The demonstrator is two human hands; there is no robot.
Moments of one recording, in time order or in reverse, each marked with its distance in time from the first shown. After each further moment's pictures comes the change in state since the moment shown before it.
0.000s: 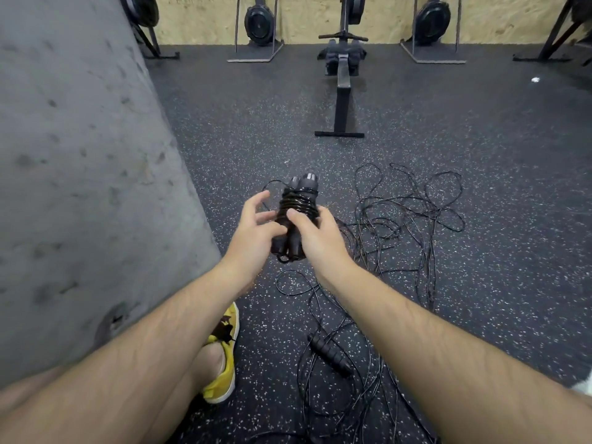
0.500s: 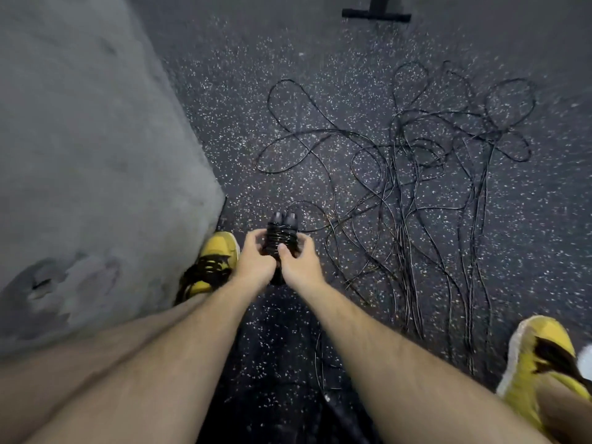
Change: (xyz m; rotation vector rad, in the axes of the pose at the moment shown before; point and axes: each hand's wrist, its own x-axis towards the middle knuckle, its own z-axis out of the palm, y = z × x) left_hand 0.058 -0.277 -0.037 0.298 0.162 -0.492; right_hand 0.052 0.265 0.041 -0.376 -0.041 0.389
